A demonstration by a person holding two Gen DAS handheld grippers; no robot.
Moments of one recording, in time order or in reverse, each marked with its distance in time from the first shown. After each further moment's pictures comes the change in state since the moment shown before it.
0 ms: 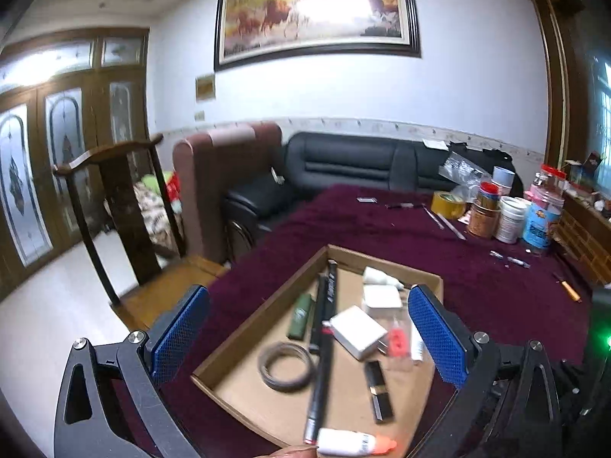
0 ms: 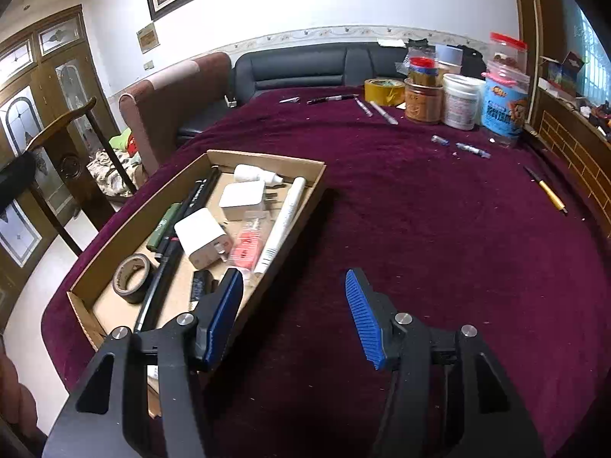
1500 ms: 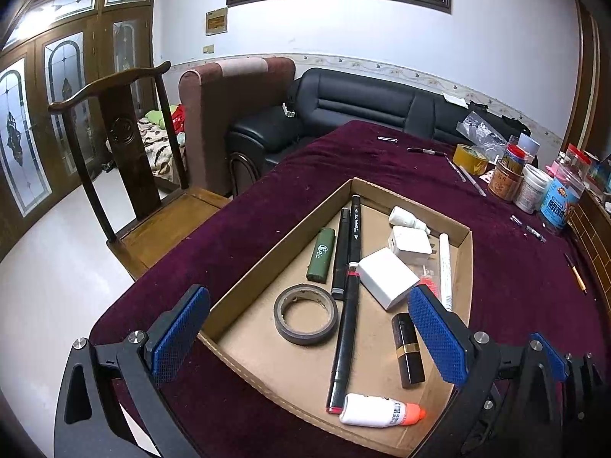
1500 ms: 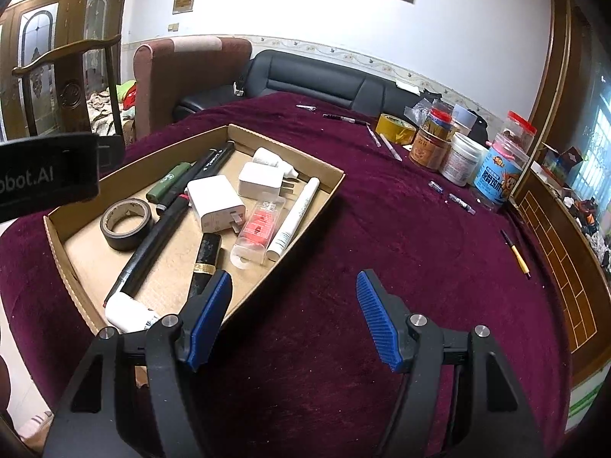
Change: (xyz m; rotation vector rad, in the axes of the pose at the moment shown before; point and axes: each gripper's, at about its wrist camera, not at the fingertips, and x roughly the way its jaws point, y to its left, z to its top) left arm 0.032 0.025 -0.017 -0.064 0.234 0.019; right arm 0.000 0.058 -0.024 -0.282 -0.039 -0.148
